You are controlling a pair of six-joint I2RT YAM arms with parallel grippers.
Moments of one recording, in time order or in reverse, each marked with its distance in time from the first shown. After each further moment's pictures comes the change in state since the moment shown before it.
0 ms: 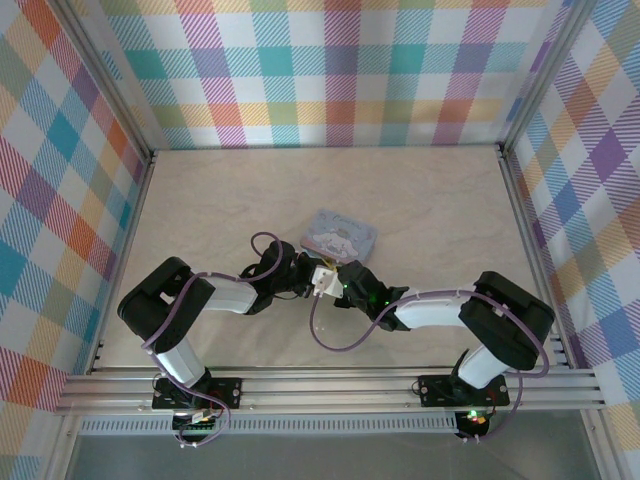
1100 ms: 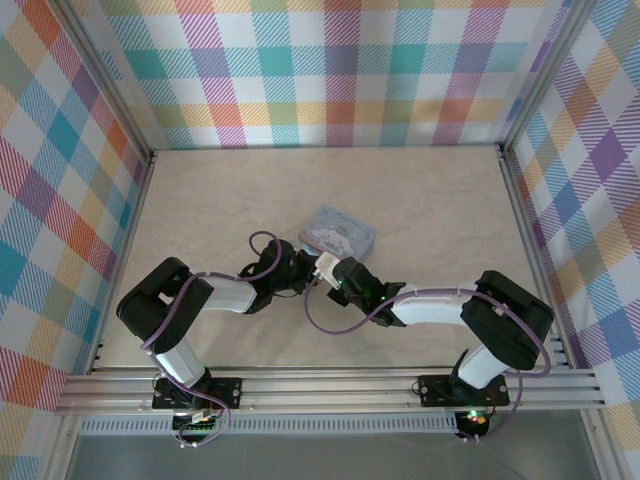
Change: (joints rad) left arm 0.006 -0.007 0.003 0.004 -0.018 -0.018; right arm 0.005 0.000 0.068 -0.106 0.025 0.422
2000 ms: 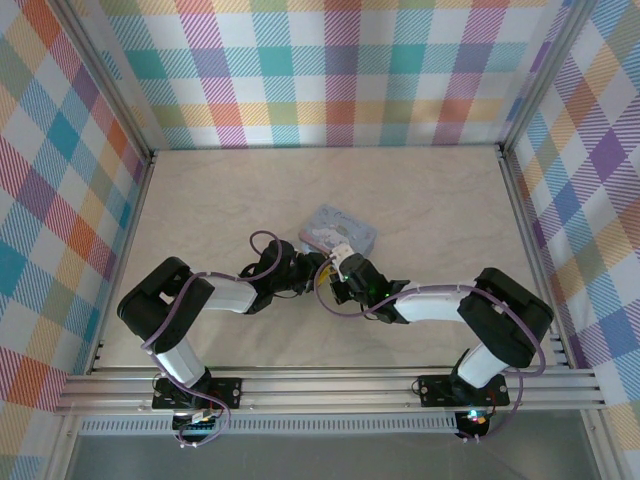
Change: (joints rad) left arm 0.004 0.003 -0.001 -0.002 0.005 0.037; right arm -0.064 0.014 -0.034 0.046 -0.124 0.413
